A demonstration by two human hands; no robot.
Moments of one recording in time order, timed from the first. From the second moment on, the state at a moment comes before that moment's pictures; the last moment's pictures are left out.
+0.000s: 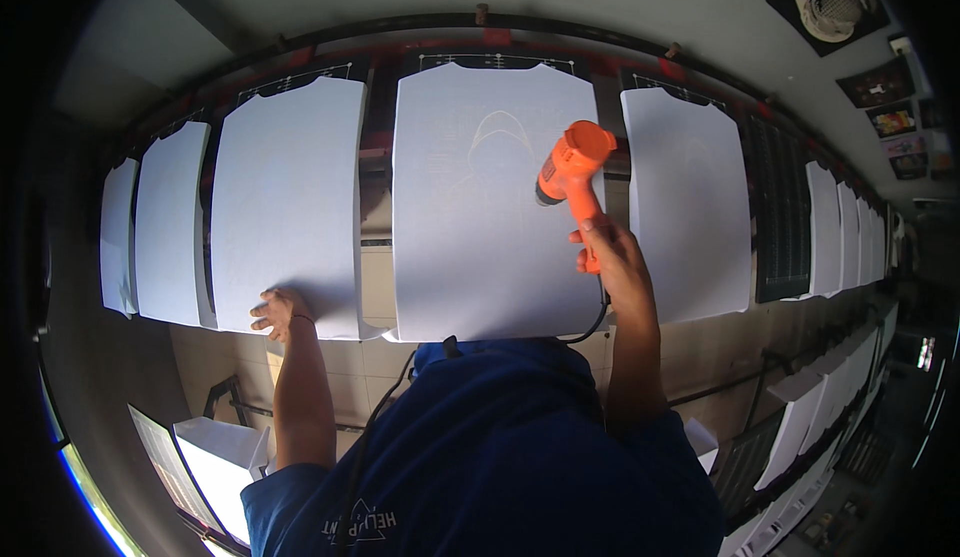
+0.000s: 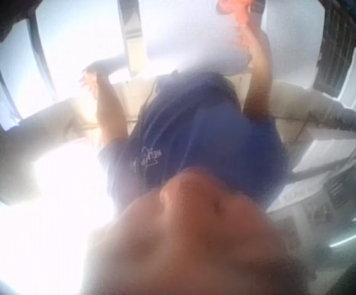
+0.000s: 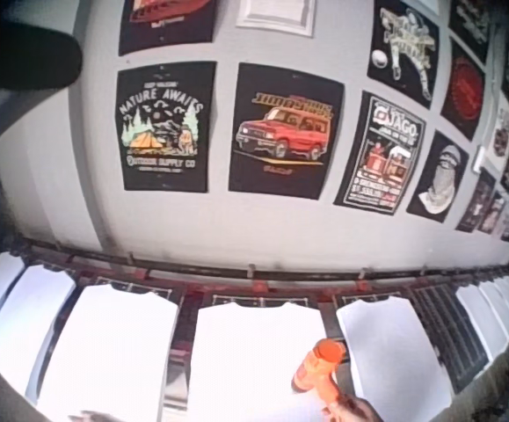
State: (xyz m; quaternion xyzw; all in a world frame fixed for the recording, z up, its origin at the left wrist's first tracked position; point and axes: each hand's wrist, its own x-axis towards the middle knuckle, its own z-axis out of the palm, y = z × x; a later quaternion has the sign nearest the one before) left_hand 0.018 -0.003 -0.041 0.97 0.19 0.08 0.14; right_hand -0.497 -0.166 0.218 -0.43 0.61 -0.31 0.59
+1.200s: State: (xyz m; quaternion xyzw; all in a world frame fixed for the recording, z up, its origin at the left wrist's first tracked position) left_hand 0.028 -0.003 -0.070 0.95 0.19 0.18 0.16; right_hand -0.433 -0.152 0.222 -0.46 0.52 -0.23 0.68
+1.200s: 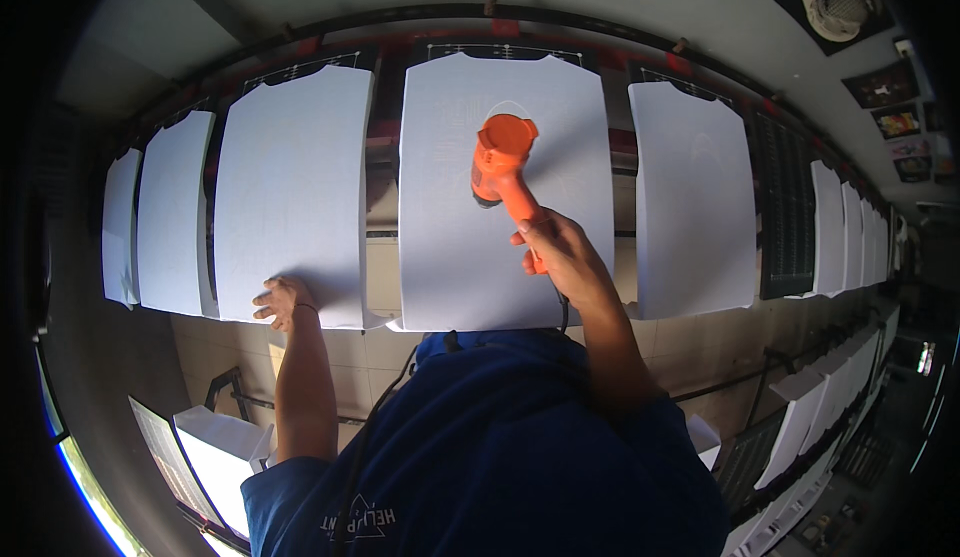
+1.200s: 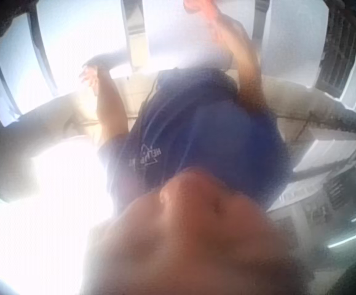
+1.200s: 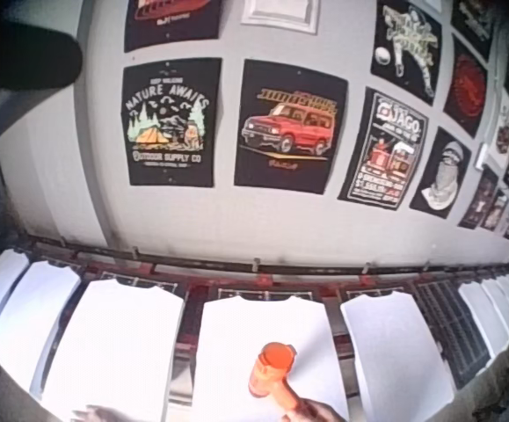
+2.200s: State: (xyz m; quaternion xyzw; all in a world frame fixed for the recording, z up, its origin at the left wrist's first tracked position) left_hand 0.008 -0.002 -0.024 0.97 0.16 0.10 0.13; right_hand -0.399 -0.133 0.215 -0.46 0.47 -0.23 0.72
